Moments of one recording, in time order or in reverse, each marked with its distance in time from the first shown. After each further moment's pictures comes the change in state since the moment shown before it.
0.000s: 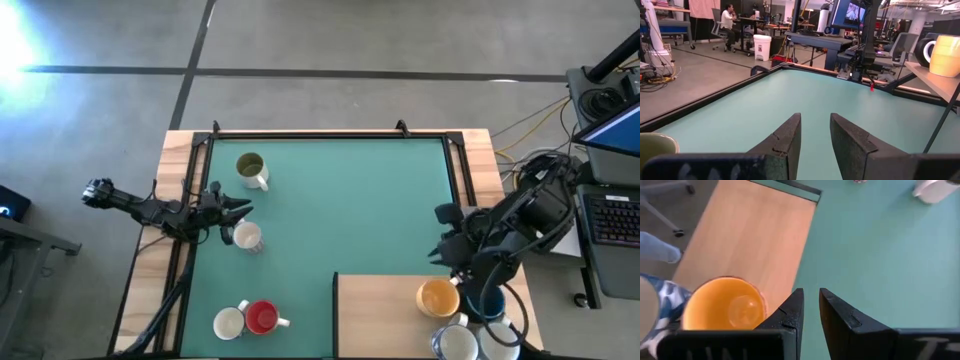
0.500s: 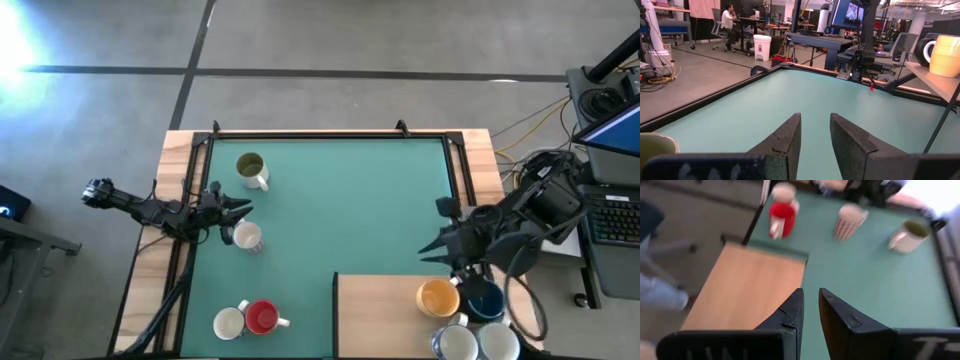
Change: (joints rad) left arm 0.000 0.000 0.000 0.000 0.000 0.000; right arm 0.000 -0.044 0.012 0.234 0.154 -0.049
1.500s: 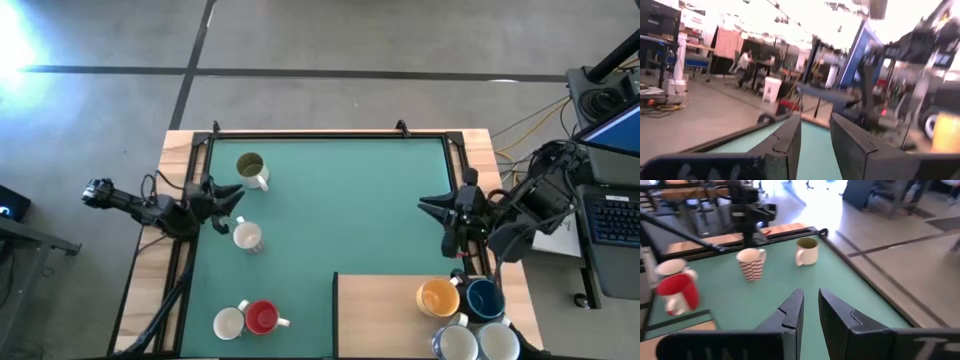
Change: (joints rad) left arm 0.000 0.000 0.000 0.353 -0.098 0.109; right arm 0.000 -0.285 -0.475 0.178 0.571 0.378
